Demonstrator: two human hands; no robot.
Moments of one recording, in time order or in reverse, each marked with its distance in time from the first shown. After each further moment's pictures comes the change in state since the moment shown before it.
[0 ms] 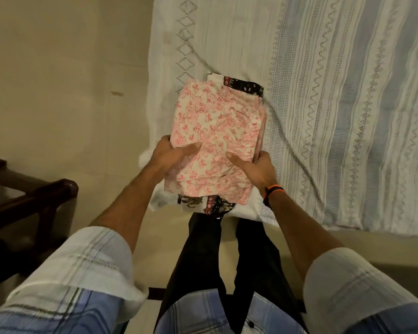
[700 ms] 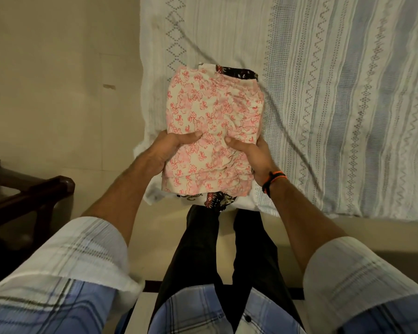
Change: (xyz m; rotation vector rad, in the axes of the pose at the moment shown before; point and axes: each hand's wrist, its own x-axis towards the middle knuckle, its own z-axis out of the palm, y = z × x) left_hand -0.002 0.002 0.010 -0.251 -0.189 -0.070; right_hand -0.008 -0.014 0.000 0.455 -0.190 -0.071
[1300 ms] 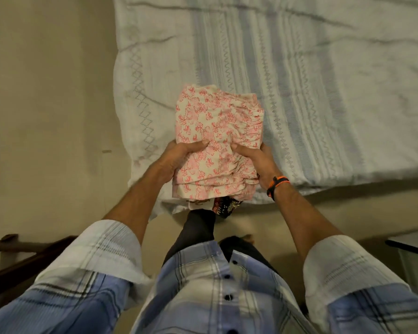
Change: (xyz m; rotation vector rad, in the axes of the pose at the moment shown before) left_hand -0.138 0.006 0.131 0.198 -0.110 0.196; right_hand -0.173 -0.030 -0.100 0.185 0.113 -0.250
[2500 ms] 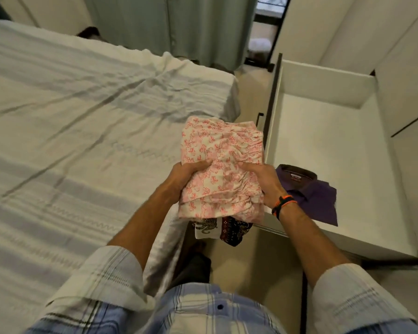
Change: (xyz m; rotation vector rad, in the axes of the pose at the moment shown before) left_hand -0.023 -0.042 0.651 0.713 -0.822 0.011; right_hand -0.246 -0.017 -0.524 0.678 0.840 -0.351
